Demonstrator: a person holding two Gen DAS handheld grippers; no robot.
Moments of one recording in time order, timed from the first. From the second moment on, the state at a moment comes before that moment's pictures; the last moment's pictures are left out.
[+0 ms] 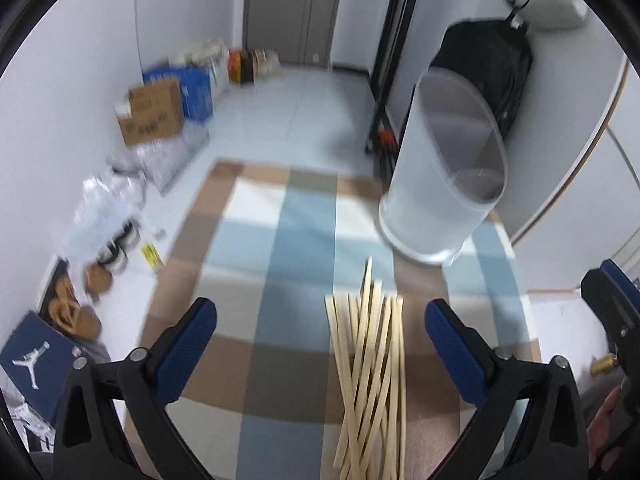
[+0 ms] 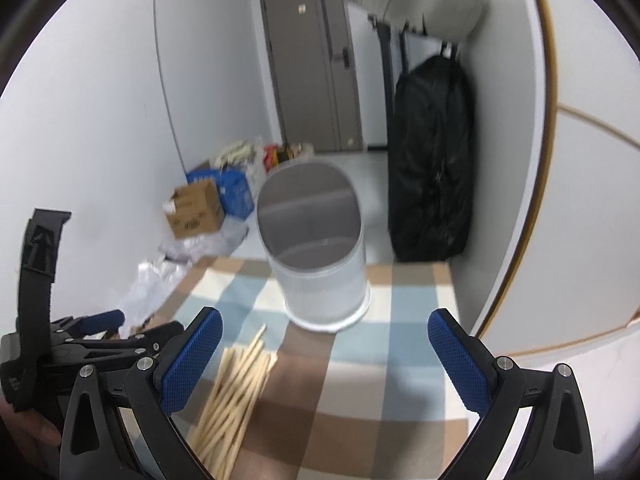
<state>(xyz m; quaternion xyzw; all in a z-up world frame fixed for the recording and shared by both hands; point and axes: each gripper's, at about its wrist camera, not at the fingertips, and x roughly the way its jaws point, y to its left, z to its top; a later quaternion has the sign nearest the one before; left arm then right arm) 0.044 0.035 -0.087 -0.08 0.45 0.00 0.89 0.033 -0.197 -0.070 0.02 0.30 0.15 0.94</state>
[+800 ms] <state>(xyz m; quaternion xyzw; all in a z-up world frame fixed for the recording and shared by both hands) 0.070 0.014 -0.129 -0.09 0.57 -0.02 0.82 0.069 -0.199 -0.100 0.04 0.39 0.17 0.90</state>
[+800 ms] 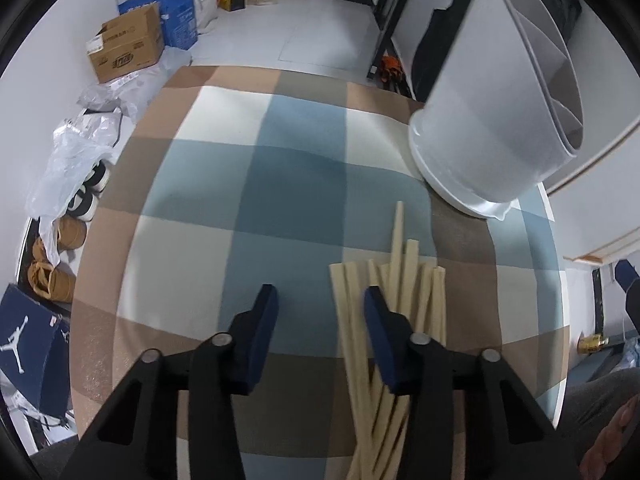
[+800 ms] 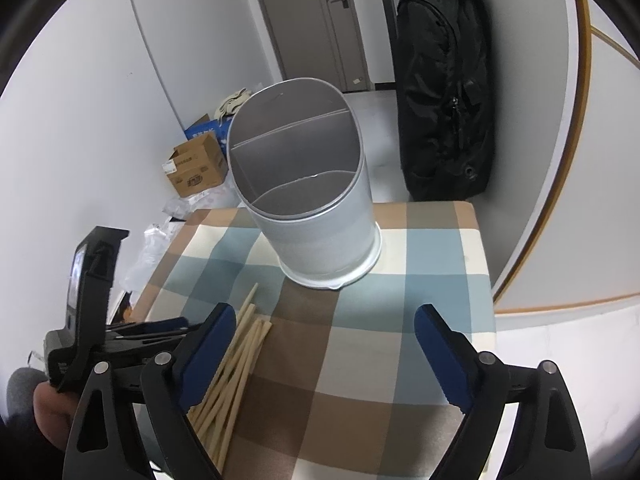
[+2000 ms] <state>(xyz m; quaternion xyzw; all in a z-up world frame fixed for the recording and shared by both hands) 0.058 0.063 -0.111 -0.26 0.52 -0.09 0.81 0.060 -0.184 -0.105 0.03 0.39 0.20 0.90</state>
